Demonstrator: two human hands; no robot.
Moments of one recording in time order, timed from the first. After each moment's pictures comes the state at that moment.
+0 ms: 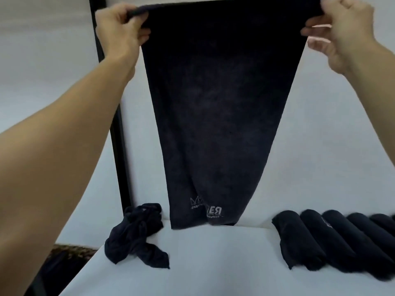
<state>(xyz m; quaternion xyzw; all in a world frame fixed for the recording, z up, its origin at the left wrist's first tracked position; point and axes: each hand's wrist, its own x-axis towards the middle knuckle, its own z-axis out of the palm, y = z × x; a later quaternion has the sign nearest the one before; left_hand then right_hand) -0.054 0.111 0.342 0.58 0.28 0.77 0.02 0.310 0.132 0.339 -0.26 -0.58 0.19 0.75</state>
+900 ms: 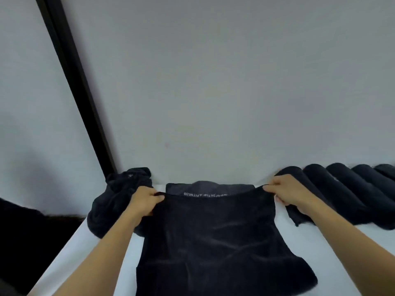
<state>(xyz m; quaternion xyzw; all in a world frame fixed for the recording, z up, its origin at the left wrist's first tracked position) -0.105 0.190 -0.086 0.52 0.70 0.32 0.37 0.288 0.191 -0.063 -0.68 -0.59 0.33 0.27</state>
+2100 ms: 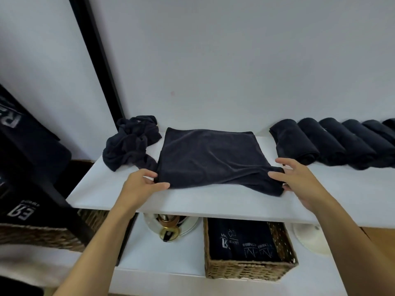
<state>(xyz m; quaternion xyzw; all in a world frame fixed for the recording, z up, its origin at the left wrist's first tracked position) -0.101 0.023 -0.108 0.50 0.71 0.34 0.36 0.277 0.042 -0.100 -0.62 -0.47 0.46 0.42</state>
